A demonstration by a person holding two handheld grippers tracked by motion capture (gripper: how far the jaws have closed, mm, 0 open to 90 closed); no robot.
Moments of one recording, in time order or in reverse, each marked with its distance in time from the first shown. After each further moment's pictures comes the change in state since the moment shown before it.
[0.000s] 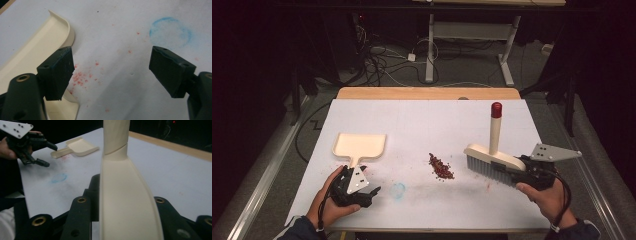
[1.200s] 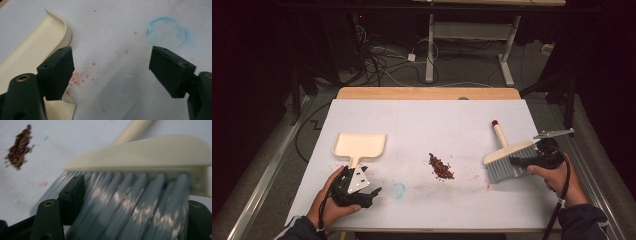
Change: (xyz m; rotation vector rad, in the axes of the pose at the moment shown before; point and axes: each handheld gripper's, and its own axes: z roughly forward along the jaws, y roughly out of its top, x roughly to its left) left arm -0.001 0.001 0.000 0.002 -0.018 -0.009; right arm -0.104 -0.033 0.011 0.385 -0.198 0.274
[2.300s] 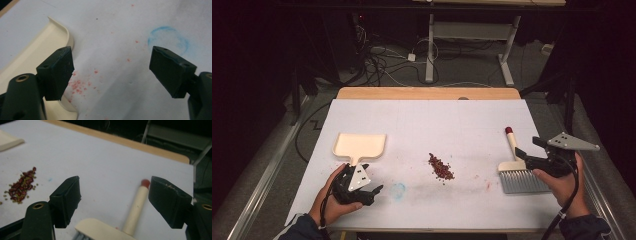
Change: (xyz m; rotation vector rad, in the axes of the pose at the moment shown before) left arm 0.002 0.006 0.000 -0.040 0.010 -0.002; right arm 0.049 -0.004 -0.043 -0.410 -0.222 -0.155
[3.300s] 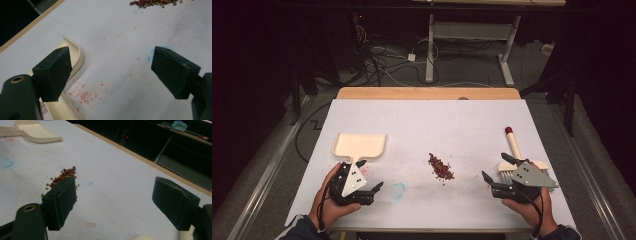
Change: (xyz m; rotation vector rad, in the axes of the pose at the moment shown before) left arm -0.005 0.004 -0.013 -0.114 0.055 -0.004; right arm 0.096 -0.026 0.009 -0.128 0.046 -0.244
